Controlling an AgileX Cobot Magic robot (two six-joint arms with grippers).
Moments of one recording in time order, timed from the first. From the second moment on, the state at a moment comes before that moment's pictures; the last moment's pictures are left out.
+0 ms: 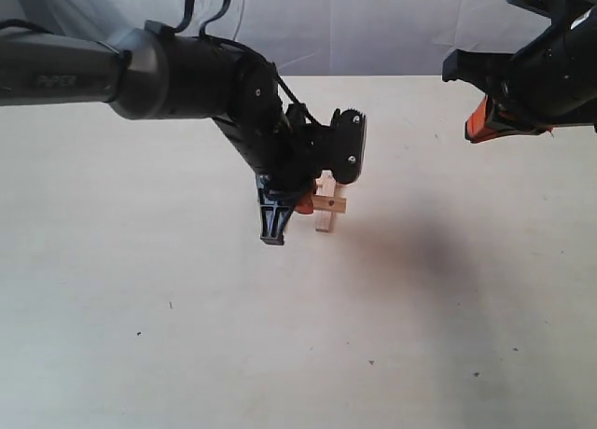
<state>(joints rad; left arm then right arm) -0.54 2.06 -1.45 -0.14 0.63 1.19 0.16 1.53 -1.11 0.40 0.79 -0.01</state>
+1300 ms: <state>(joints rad) -0.25 1.65 -1.43 -0.06 0.95 0.34 0.23 1.51 -1.10 0.31 0.81 -0.19</state>
